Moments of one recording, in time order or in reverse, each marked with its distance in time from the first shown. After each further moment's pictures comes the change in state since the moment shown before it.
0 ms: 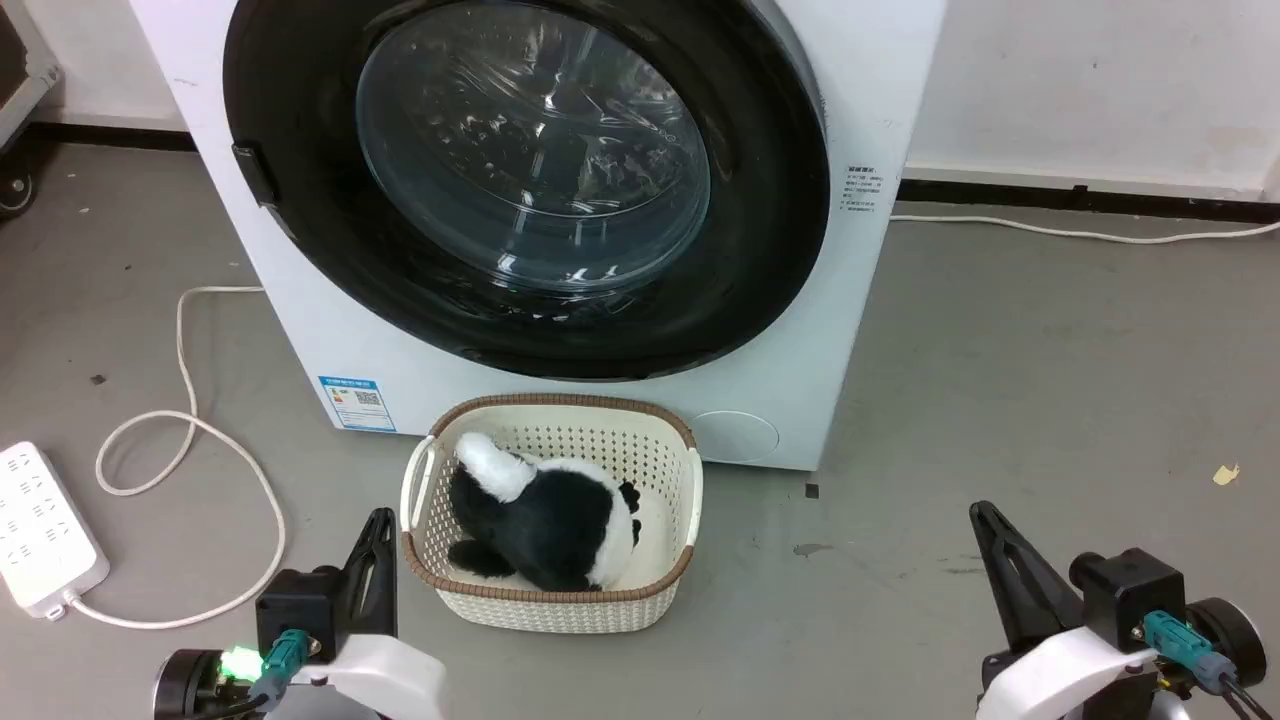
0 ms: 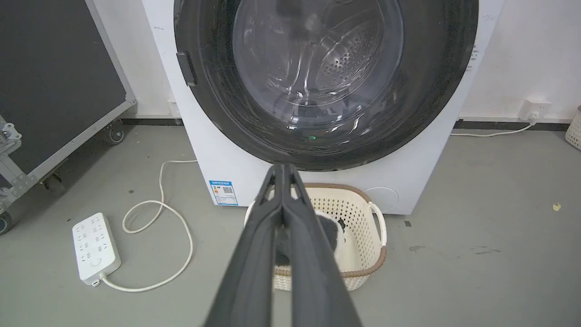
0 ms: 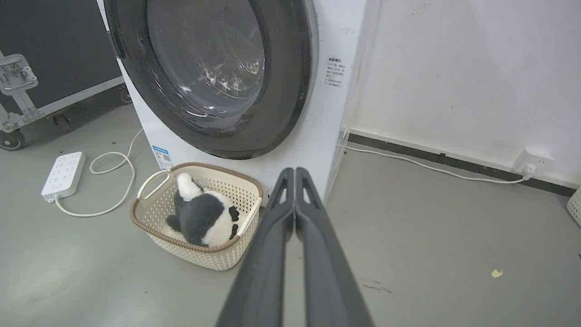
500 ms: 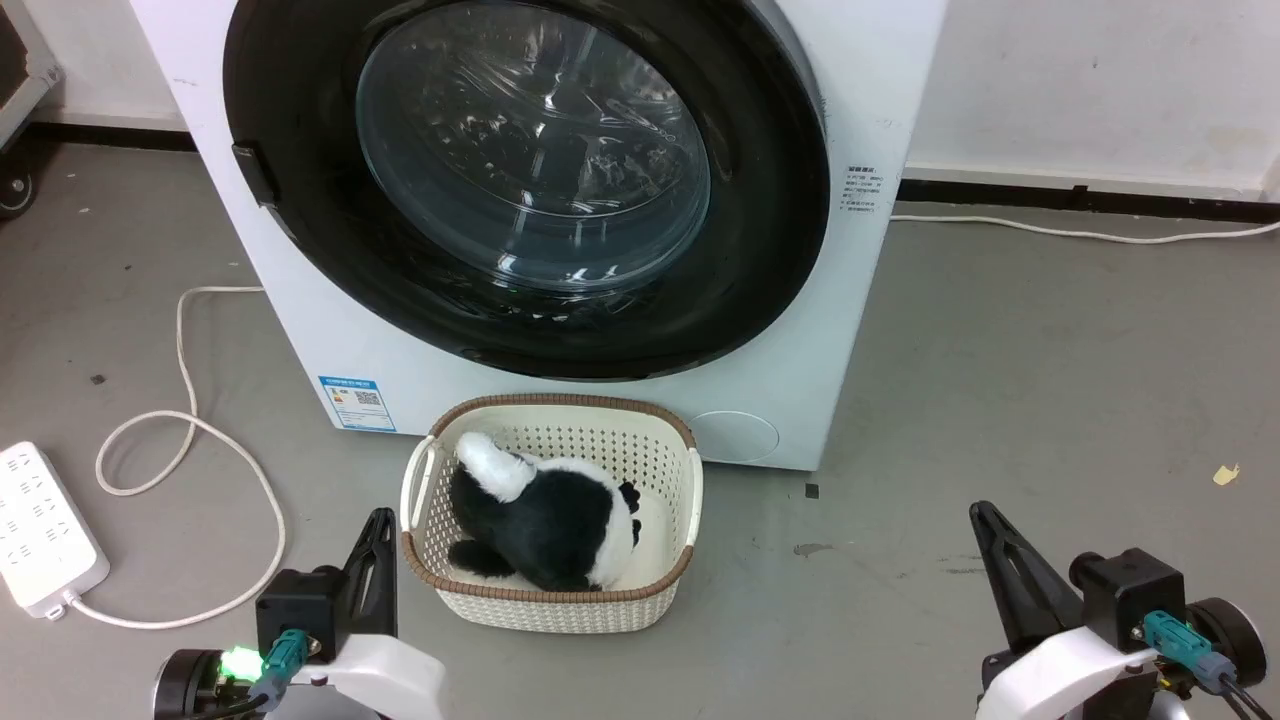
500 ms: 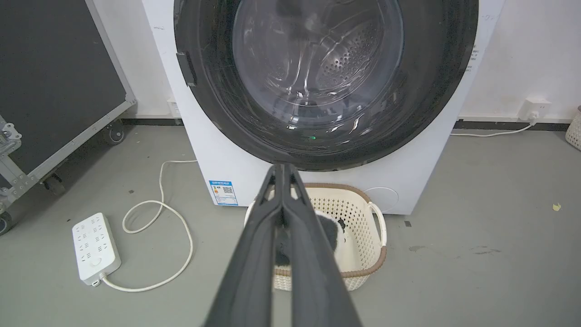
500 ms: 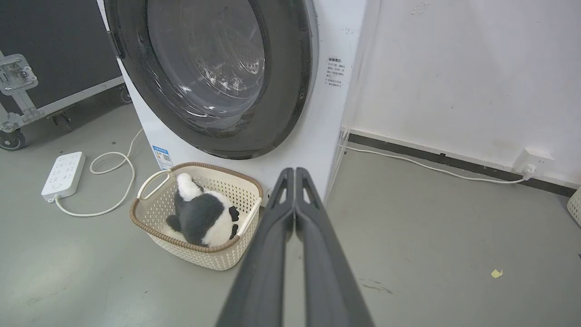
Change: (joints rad) left arm 0.000 0.000 0.000 0.000 0.000 0.000 0.000; right arm 0.000 0.000 0.000 0.000 0.000 0.000 0.000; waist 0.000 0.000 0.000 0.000
